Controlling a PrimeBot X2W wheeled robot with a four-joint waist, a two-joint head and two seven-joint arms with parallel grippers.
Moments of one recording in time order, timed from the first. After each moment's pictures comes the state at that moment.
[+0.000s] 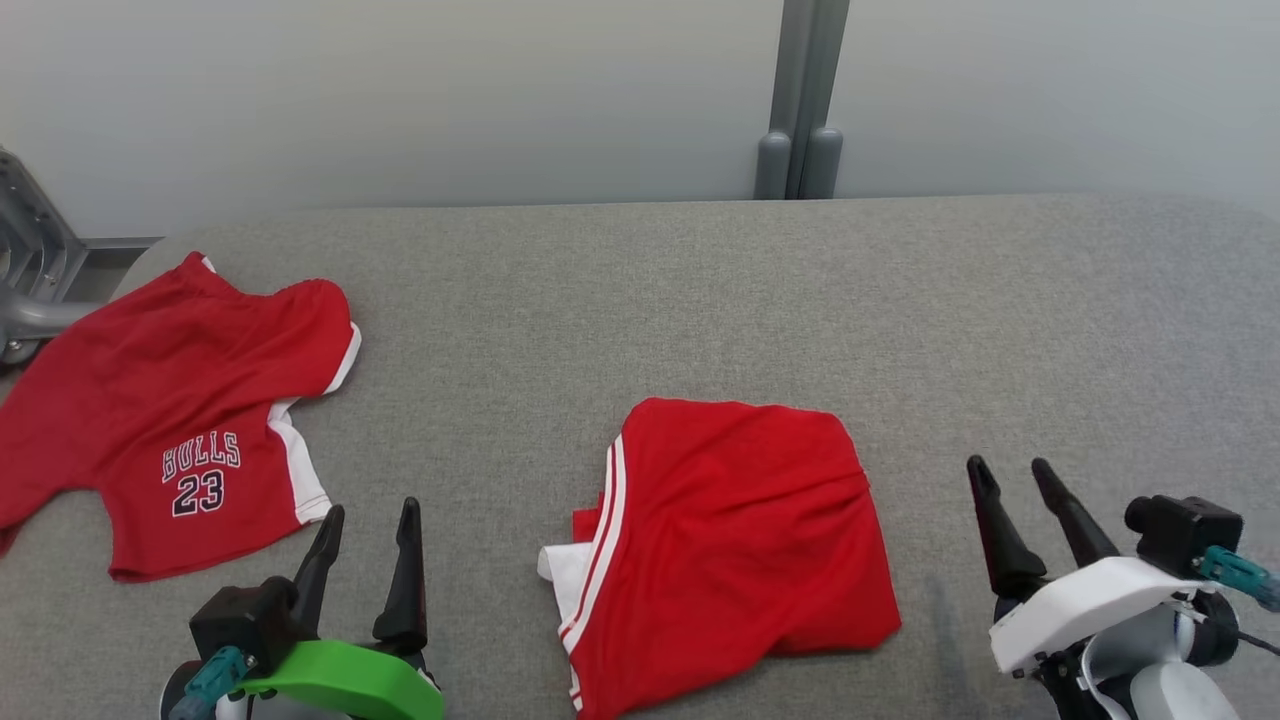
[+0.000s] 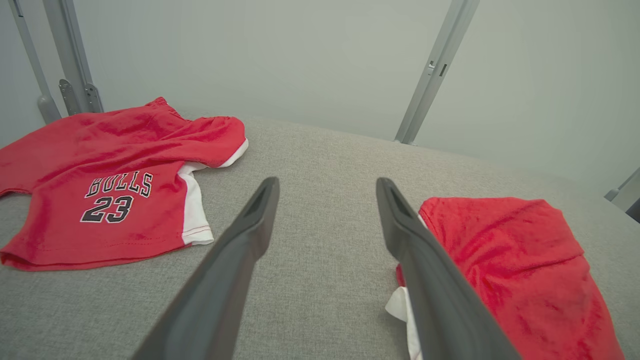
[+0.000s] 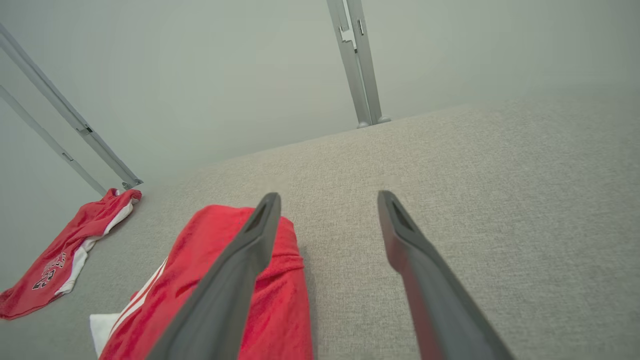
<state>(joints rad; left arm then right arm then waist) -0.05 0.38 -0.51 0.09 -0.73 0.24 -0.26 -0.01 -0.12 0.03 0.12 0.44 0.13 -0.05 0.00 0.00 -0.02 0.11</state>
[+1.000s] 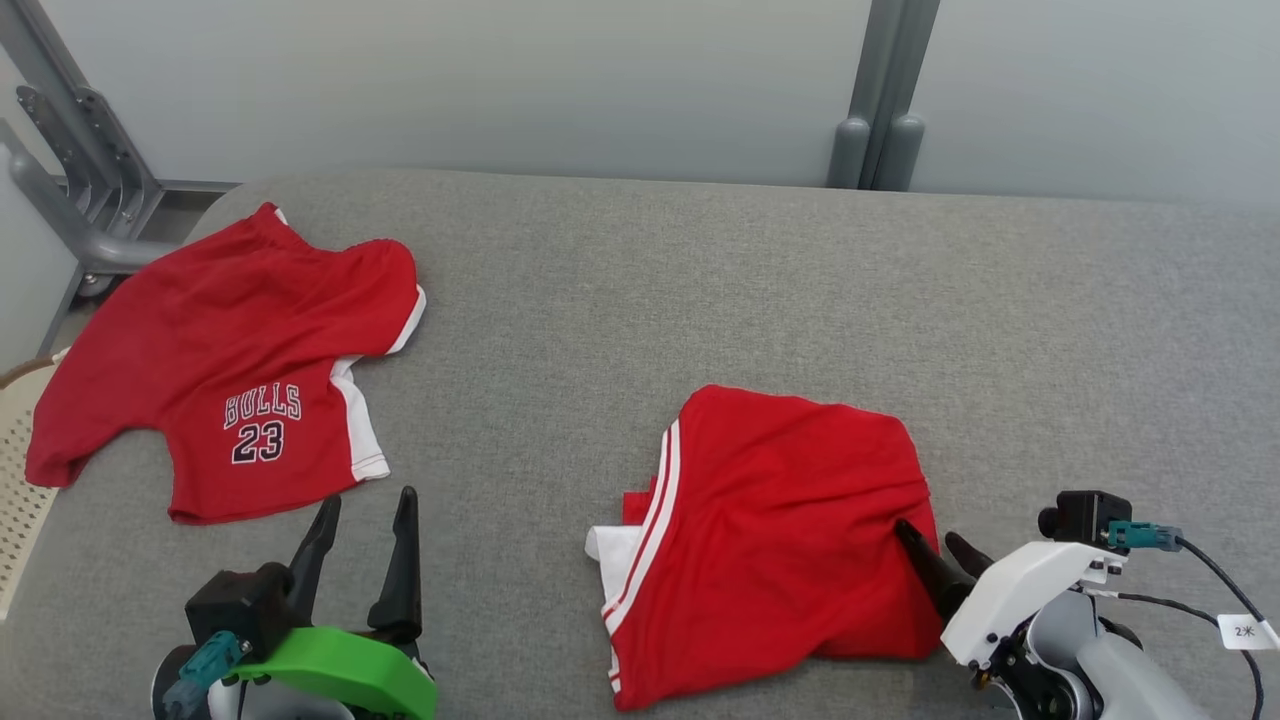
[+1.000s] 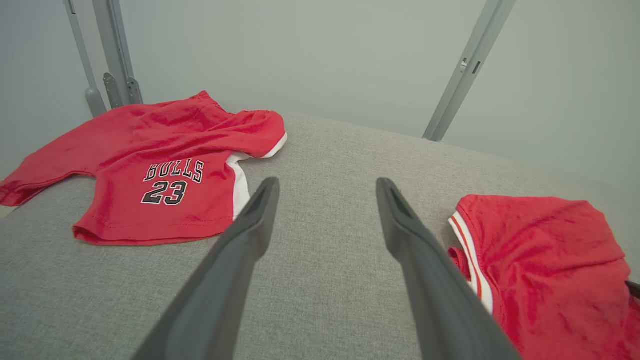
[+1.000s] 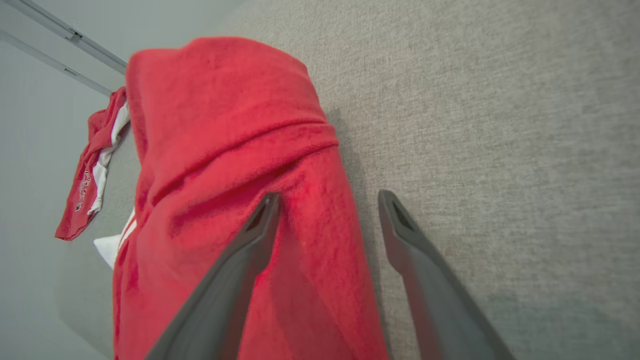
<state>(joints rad) -0.08 0.40 -0.52 0.09 -0.73 0.23 -0.25 -0.24 -0.21 0.30 0.59 0.86 0.13 0.06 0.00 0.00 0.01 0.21</state>
